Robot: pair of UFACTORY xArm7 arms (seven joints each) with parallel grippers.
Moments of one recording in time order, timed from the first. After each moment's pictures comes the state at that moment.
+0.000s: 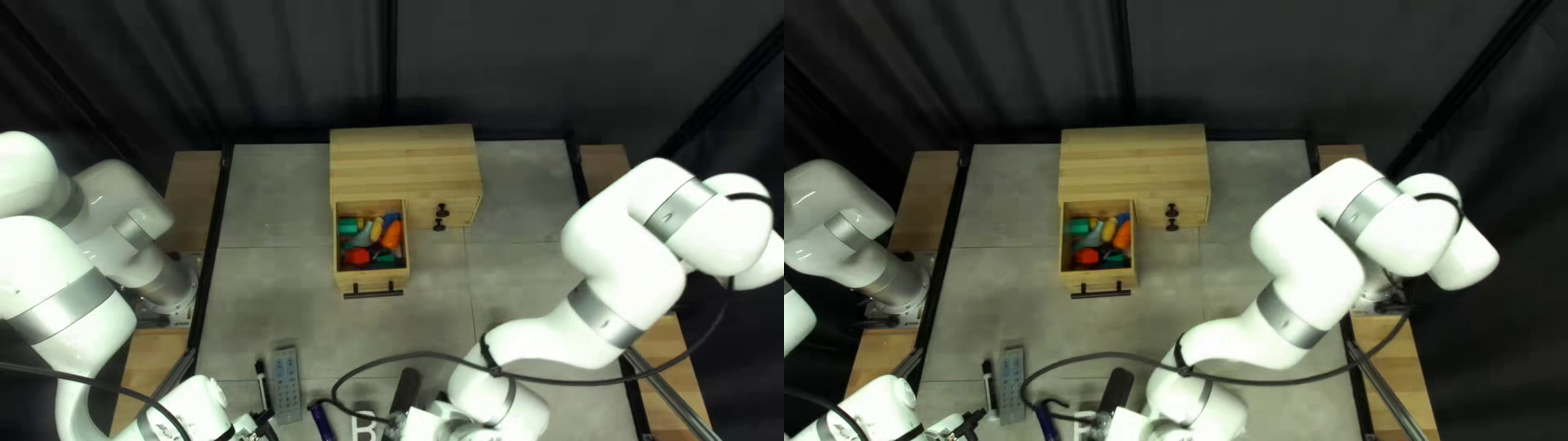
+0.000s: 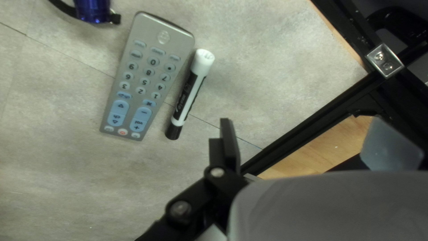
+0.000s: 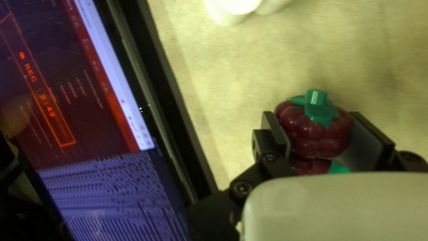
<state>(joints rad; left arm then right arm) -0.81 0.09 -0.12 0.95 -0.11 1.16 0.04 0.37 0.38 0.24 1.33 -0.54 0.95 1.26</state>
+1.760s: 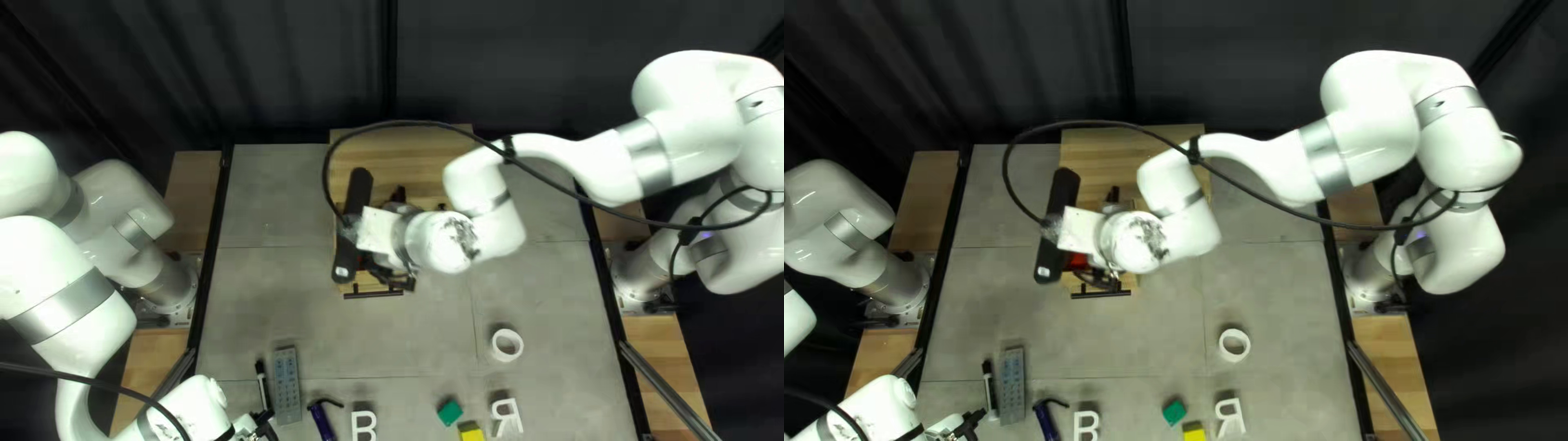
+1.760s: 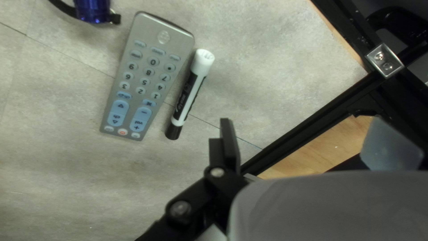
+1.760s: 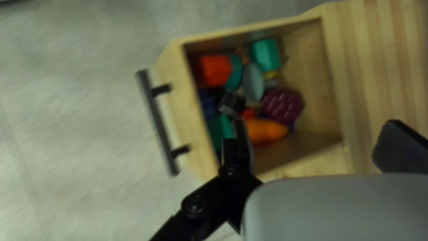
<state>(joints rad) -0.81 0.09 -0.12 0.95 -0.11 1.16 0.04 0.20 0.19 0.12 1.32 -0.56 1.13 0.81</state>
